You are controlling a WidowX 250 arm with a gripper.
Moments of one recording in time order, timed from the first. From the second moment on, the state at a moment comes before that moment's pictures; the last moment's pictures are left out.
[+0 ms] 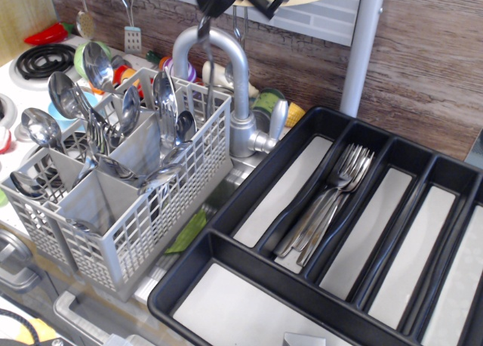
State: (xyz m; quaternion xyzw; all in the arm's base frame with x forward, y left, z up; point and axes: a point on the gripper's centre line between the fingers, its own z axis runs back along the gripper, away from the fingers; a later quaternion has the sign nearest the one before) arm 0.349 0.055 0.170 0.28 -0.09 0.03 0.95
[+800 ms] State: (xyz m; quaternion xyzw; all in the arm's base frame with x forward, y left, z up) arm 0.373 0.003 0.222 0.14 0.02 -0.01 0.99
